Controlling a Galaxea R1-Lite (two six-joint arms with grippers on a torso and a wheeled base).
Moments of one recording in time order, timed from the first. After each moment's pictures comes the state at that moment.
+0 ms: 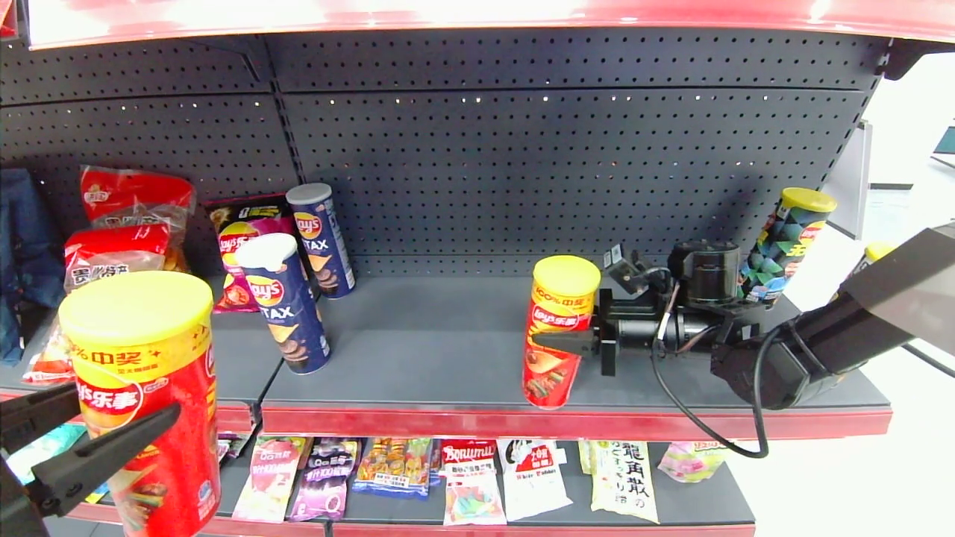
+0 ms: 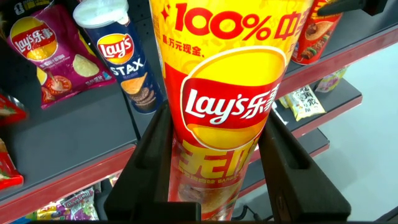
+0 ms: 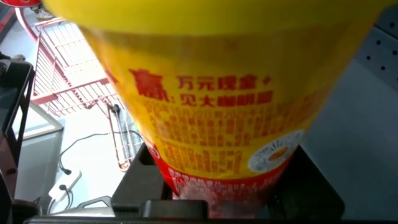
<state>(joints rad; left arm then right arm) -0.22 0.83 -0.46 -0.12 -0.21 0.16 0.34 2.10 -0.91 -0.86 0.92 -0.24</state>
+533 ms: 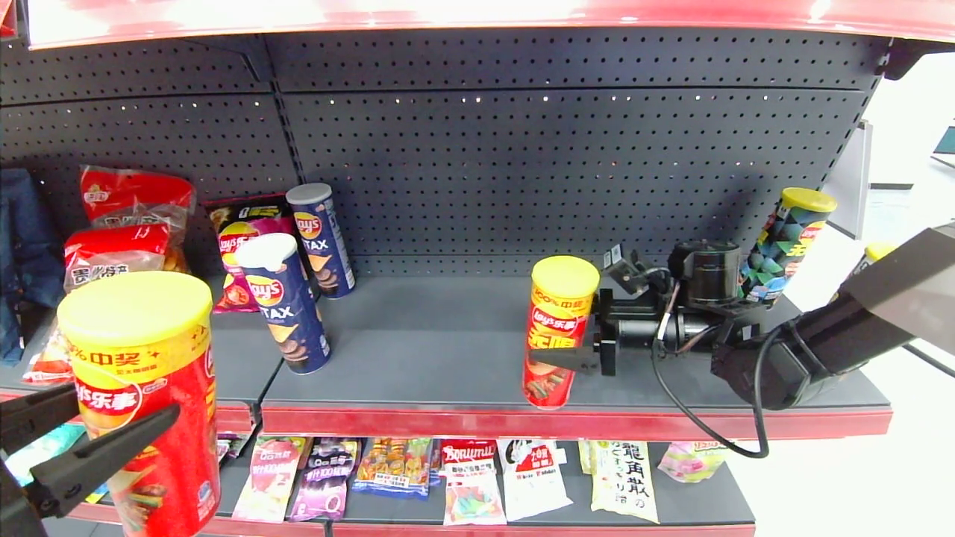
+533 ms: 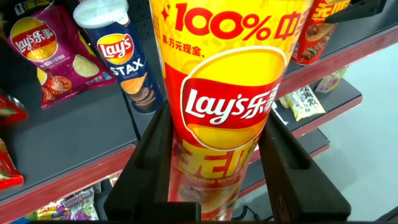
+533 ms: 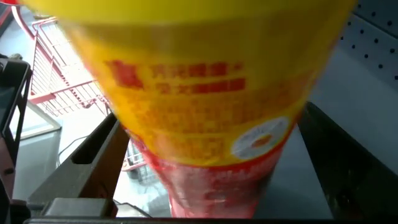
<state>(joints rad) -0.22 0.82 -0.45 -0.12 -0.21 0.16 0.34 2.09 -0.91 -0.87 0.91 -0.25</state>
